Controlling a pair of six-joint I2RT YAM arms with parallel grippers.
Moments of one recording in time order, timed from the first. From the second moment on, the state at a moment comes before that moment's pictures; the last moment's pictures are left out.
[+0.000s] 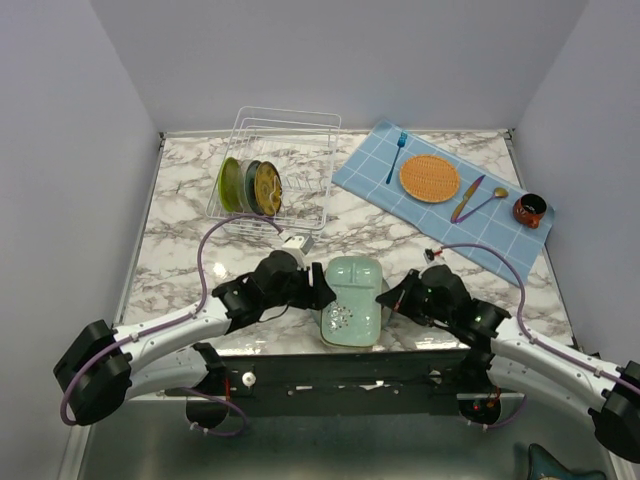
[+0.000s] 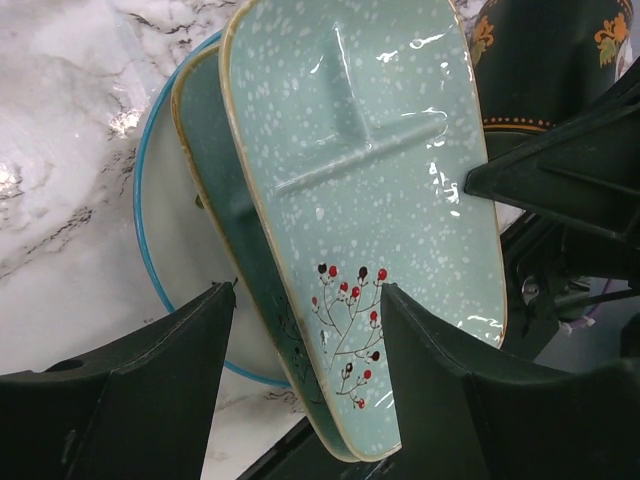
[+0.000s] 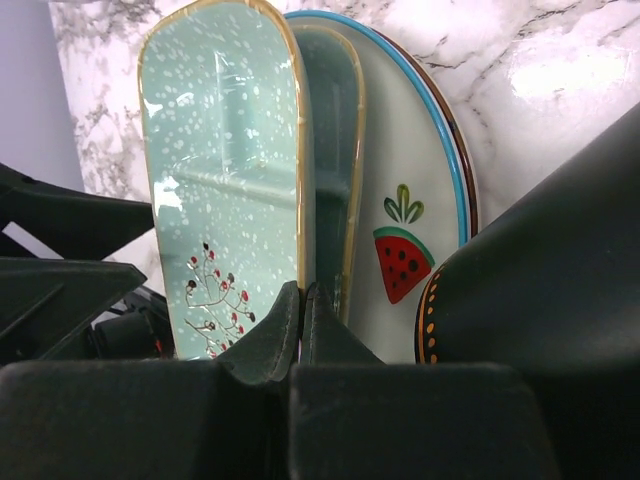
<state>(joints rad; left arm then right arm) -0.89 1.05 0.51 -0.05 0.05 -0.71 0.79 0.76 0.32 -0.15 0.02 1.06</state>
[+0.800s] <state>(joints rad) -0.89 1.02 0.42 0.12 0.13 -0.78 0.75 0.70 0.24 0.02 -0.03 1.10</state>
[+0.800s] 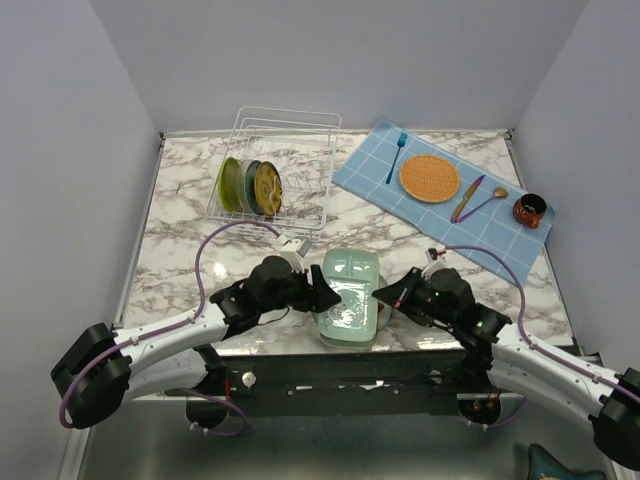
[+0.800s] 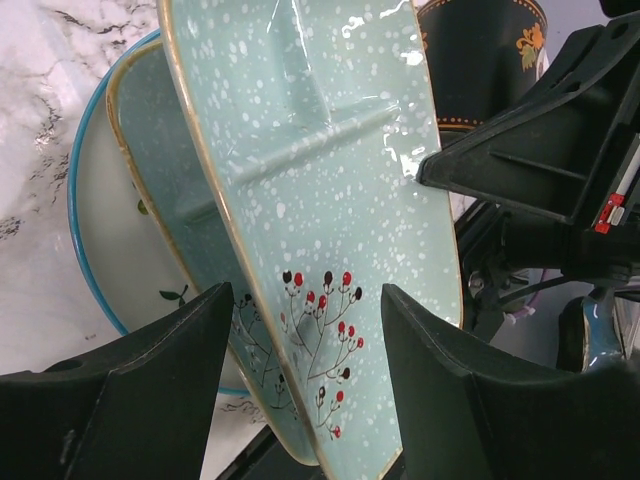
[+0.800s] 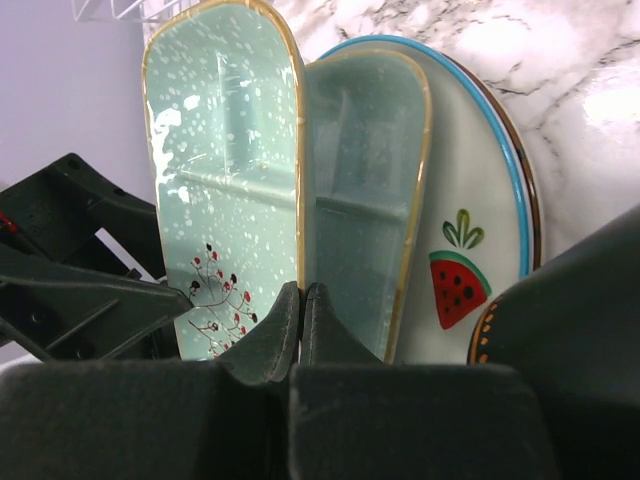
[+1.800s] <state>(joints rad) -0.87 1.02 0.43 0.11 0.12 -0.79 0.73 0.86 0.27 0.17 -0.12 1.05</state>
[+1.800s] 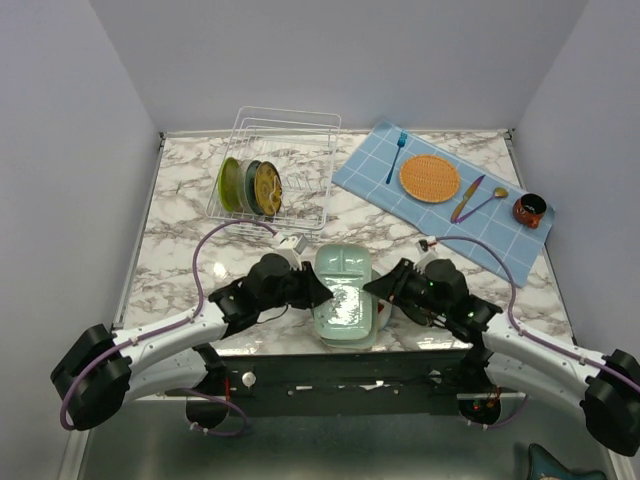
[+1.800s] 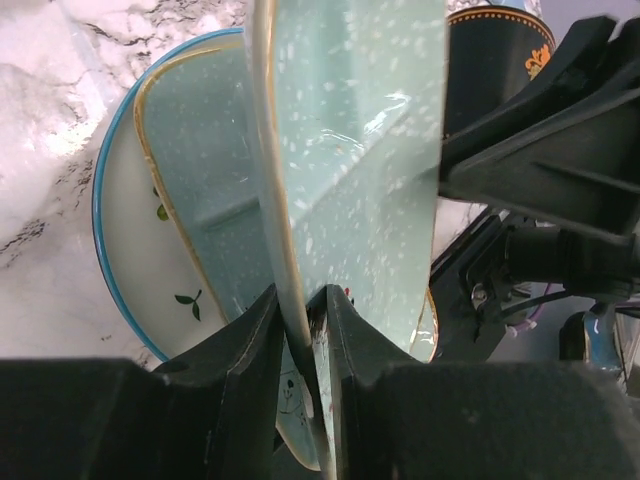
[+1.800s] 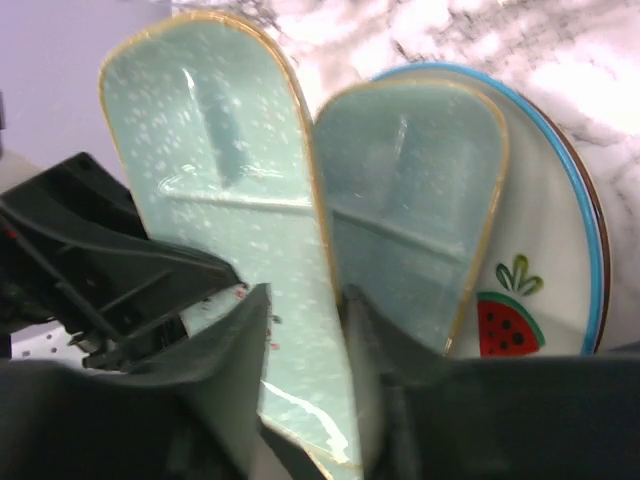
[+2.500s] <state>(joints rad) -0.86 0.99 0.71 -0.11 0.13 -0.70 0.73 0.52 0.59 -0.19 0.22 0.80</state>
